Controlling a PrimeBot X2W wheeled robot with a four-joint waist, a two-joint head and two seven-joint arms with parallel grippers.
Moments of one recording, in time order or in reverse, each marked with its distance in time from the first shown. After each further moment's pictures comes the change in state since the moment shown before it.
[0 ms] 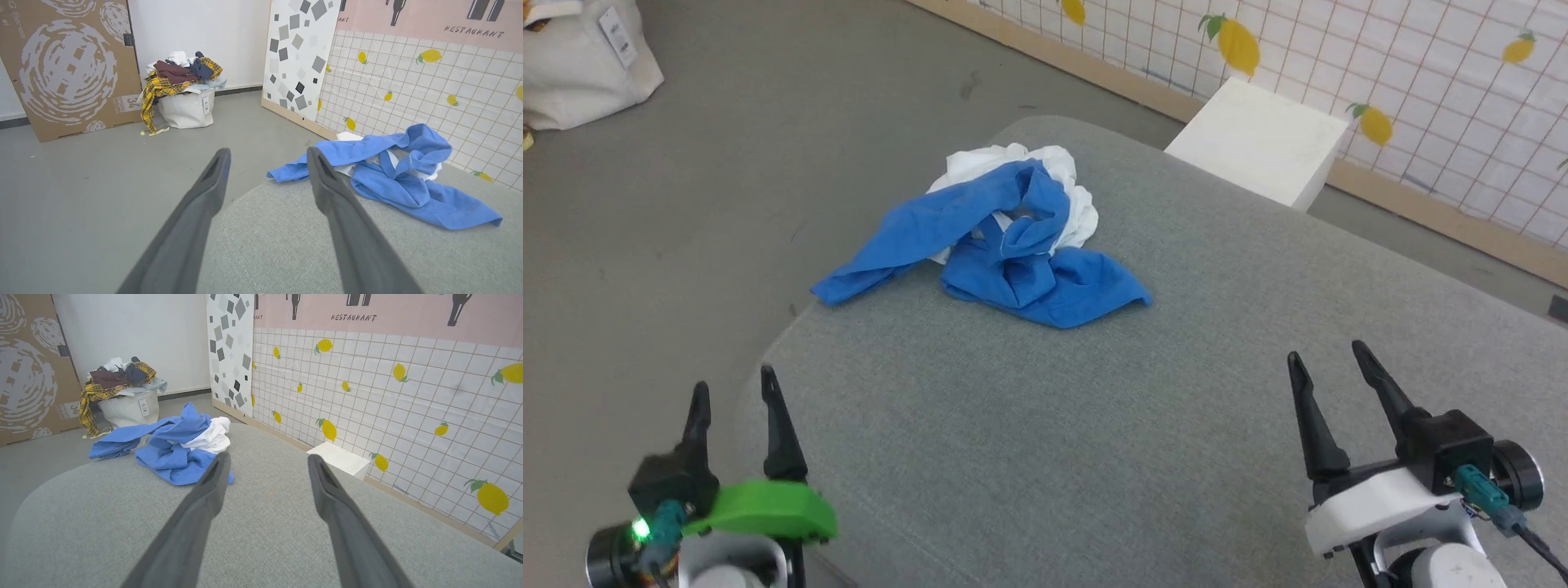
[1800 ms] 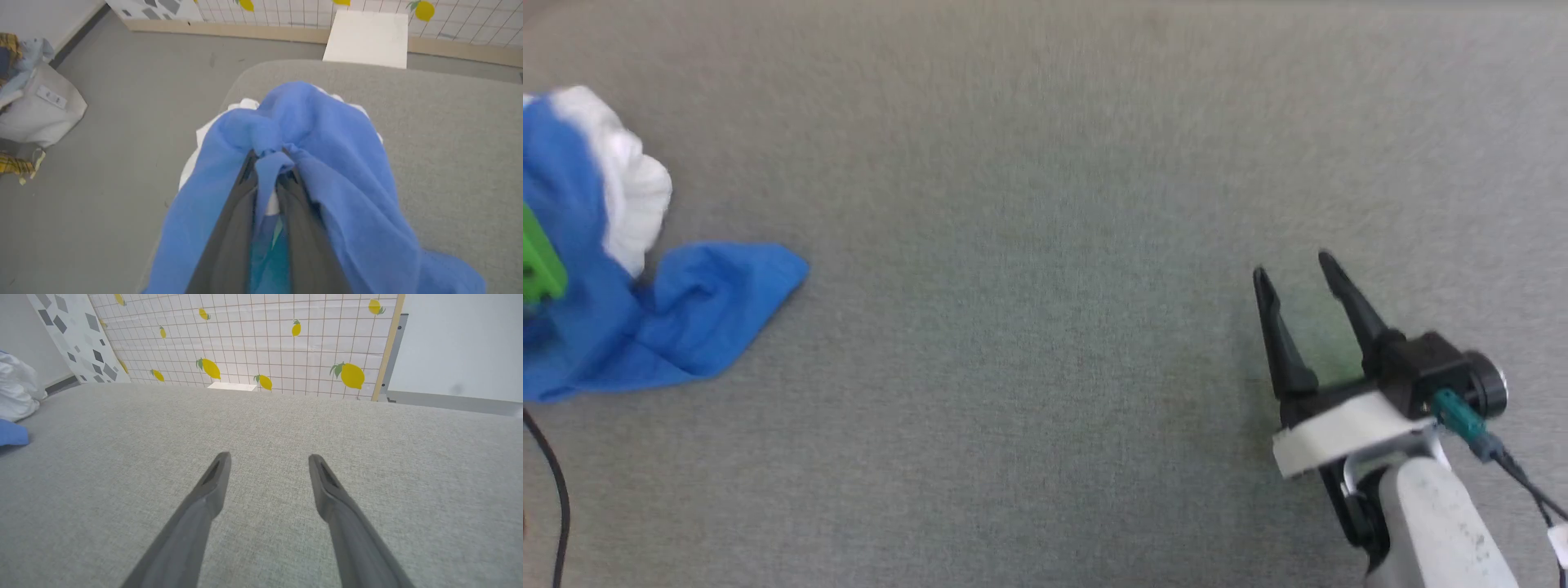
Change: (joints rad) left arm -0.576 0.452 0.039 0.218 -0.184 -0.093 0.762; right arm -0.211 0.001 0.068 0.114 0.033 0.000 -0.079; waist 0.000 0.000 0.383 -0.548
